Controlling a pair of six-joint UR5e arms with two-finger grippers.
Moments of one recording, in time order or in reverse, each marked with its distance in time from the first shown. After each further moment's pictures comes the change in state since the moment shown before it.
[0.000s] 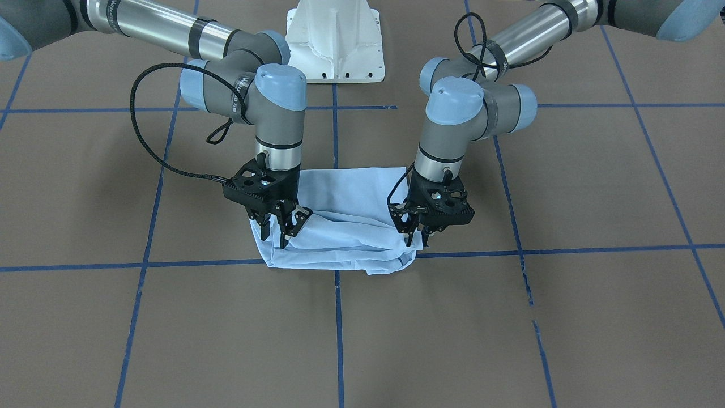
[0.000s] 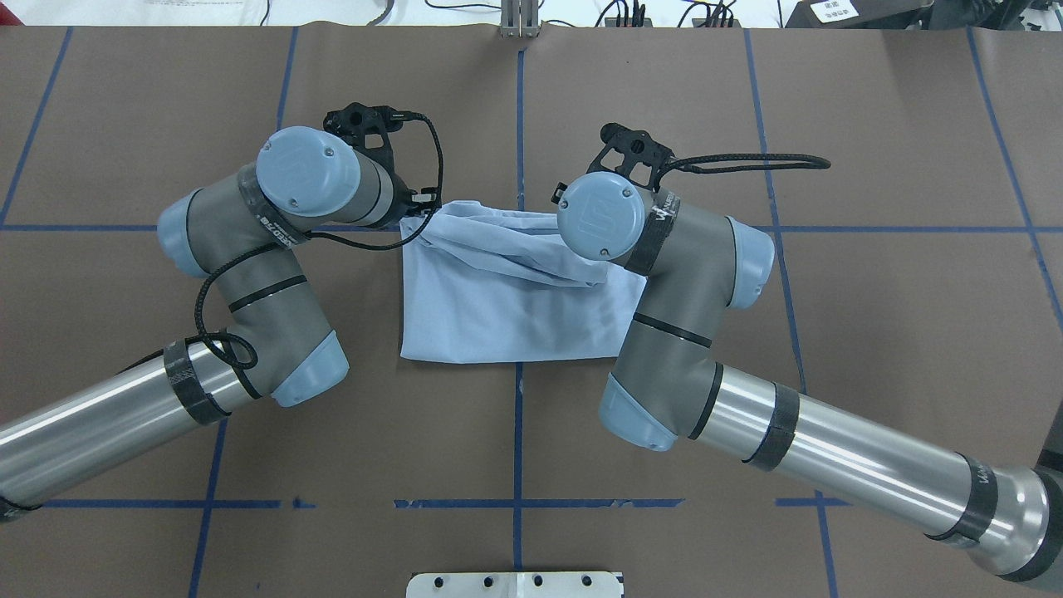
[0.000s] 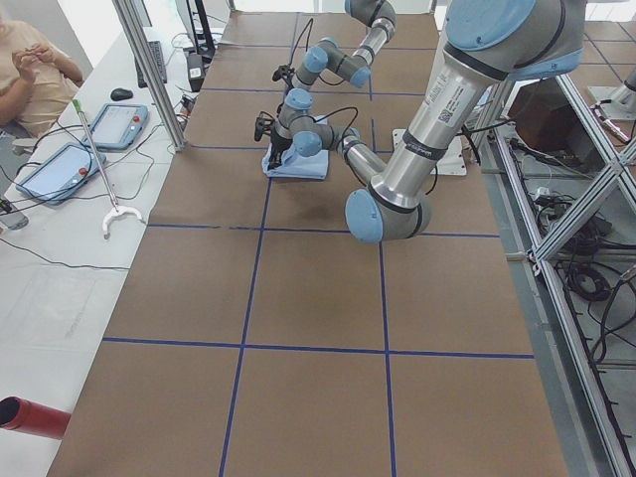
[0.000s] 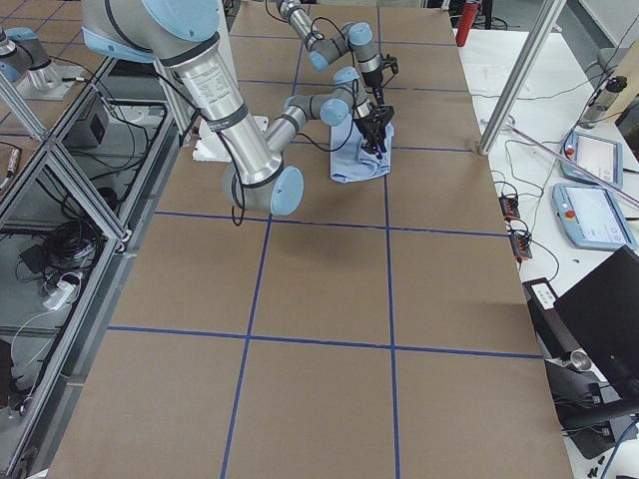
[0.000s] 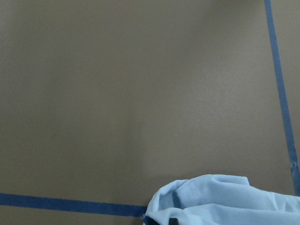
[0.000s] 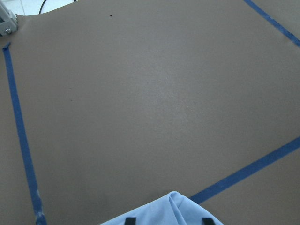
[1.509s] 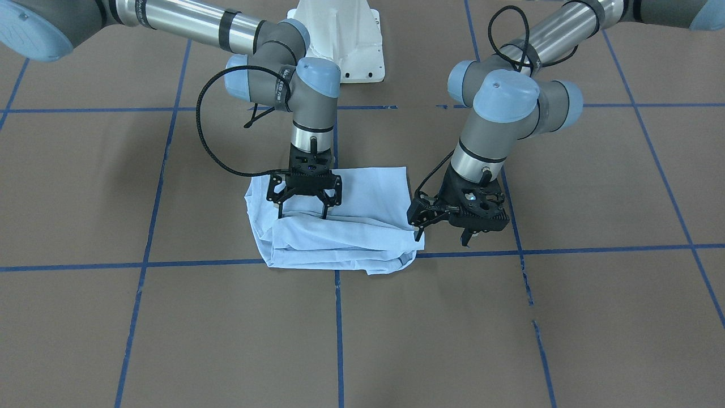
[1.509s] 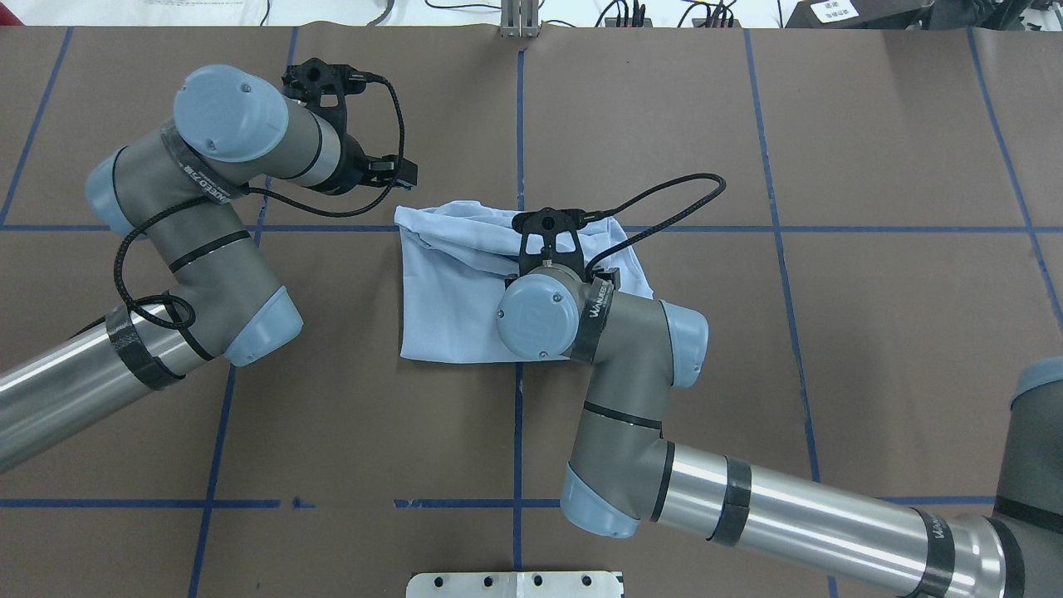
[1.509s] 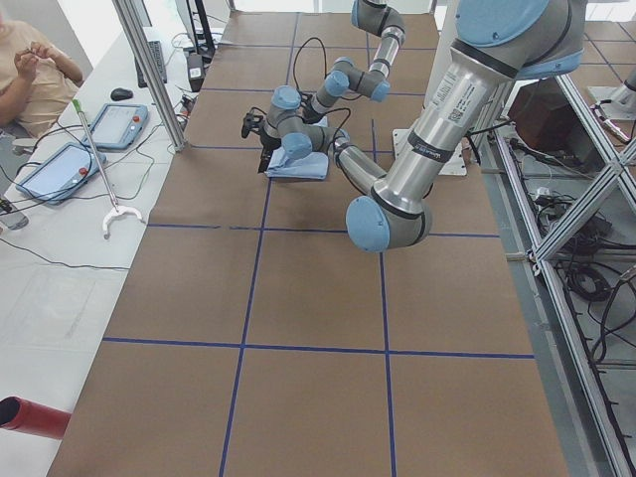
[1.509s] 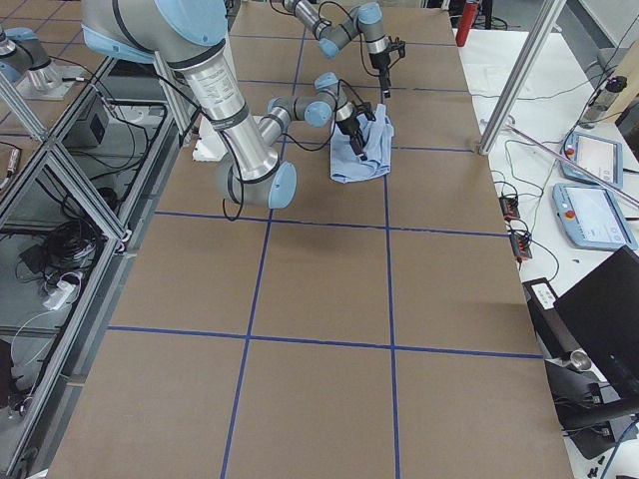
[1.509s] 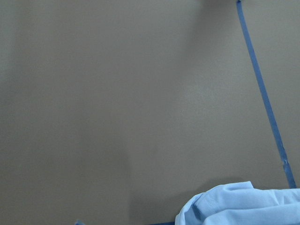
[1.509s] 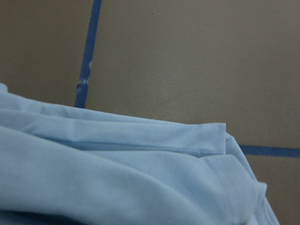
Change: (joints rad) left arm -0.086 0.047 -0.049 -0.024 -0.127 0.131; right arm -0.121 0.035 -0.090 -0.006 -0.136 -0.421
